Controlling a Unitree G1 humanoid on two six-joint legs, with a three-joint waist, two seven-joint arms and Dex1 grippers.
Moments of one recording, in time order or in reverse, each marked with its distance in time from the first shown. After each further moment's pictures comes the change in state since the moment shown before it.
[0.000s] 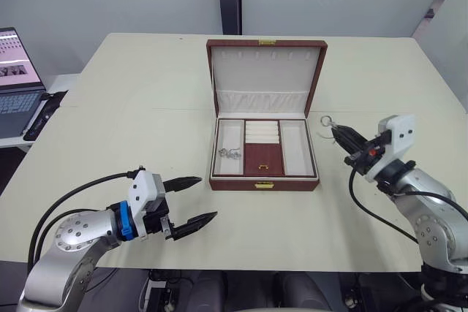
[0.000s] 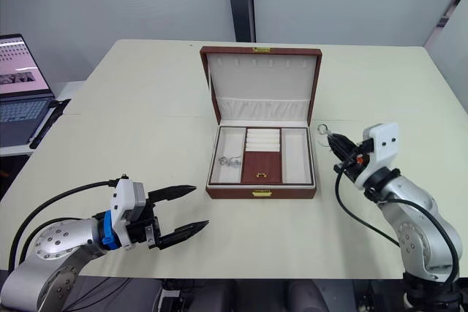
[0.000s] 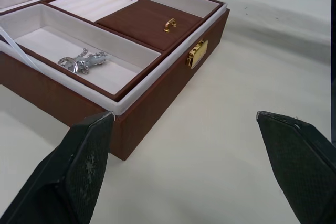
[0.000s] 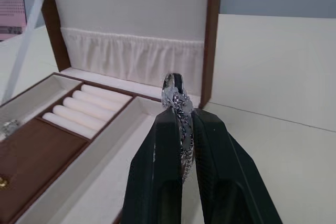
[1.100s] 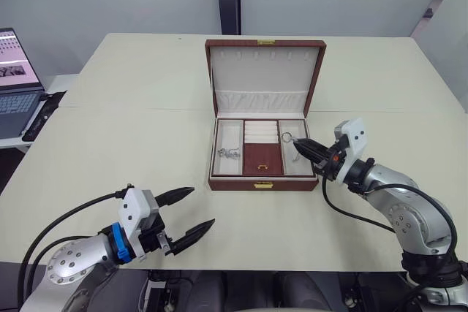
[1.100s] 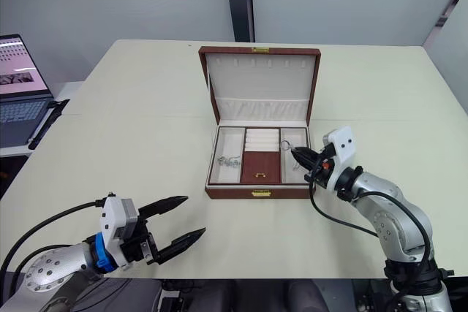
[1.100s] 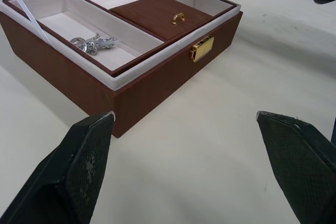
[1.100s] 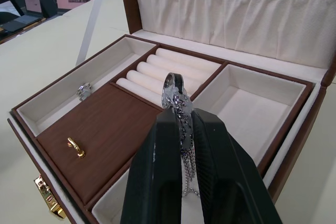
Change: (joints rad) left arm 0.177 -0.054 0.036 -0.097 -0.006 -0.038 0.093; right arm -0.044 -0.003 0.190 0.103 -0.001 0.011 0.087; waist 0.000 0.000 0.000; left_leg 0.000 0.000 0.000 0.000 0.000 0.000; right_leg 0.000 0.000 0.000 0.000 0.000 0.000
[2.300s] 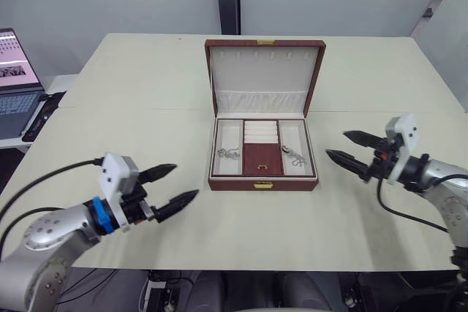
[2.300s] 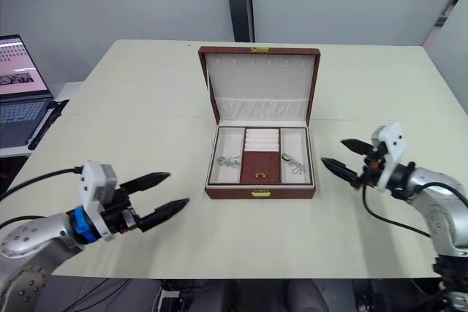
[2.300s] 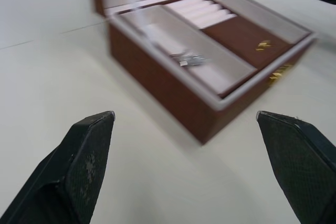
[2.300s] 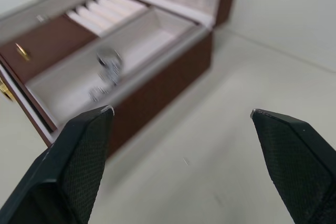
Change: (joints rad) left arm -0.193 0.141 0.260 0.140 -0.184 0.309 0.078; right arm 0.119 -0.392 -0.200 0.338 -0.044 -0.223 0.443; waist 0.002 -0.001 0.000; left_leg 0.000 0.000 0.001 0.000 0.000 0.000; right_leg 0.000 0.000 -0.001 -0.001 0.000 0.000
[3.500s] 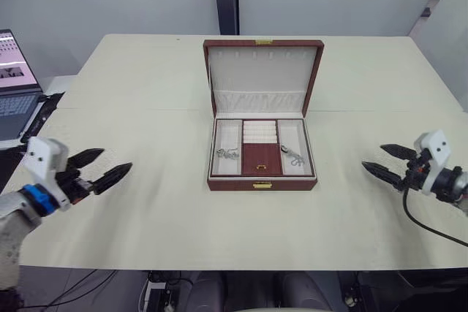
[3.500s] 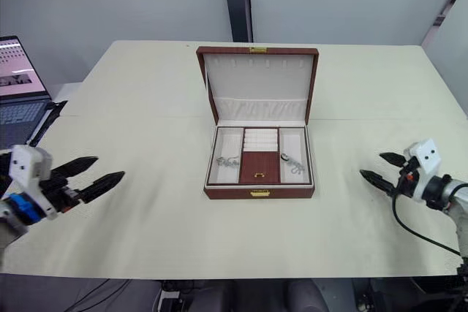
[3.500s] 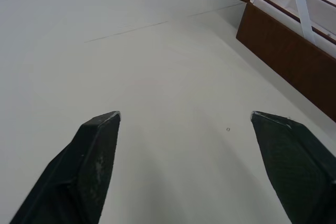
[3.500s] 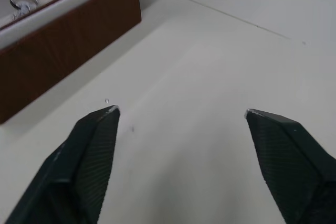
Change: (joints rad) left arm -0.166 -0.003 0.005 0.362 0.173 -0.133 -0.089; right arm -0.058 0.062 0.005 0.158 -0.109 -0.158 0.003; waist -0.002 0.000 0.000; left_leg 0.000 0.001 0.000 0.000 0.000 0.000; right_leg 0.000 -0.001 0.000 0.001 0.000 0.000
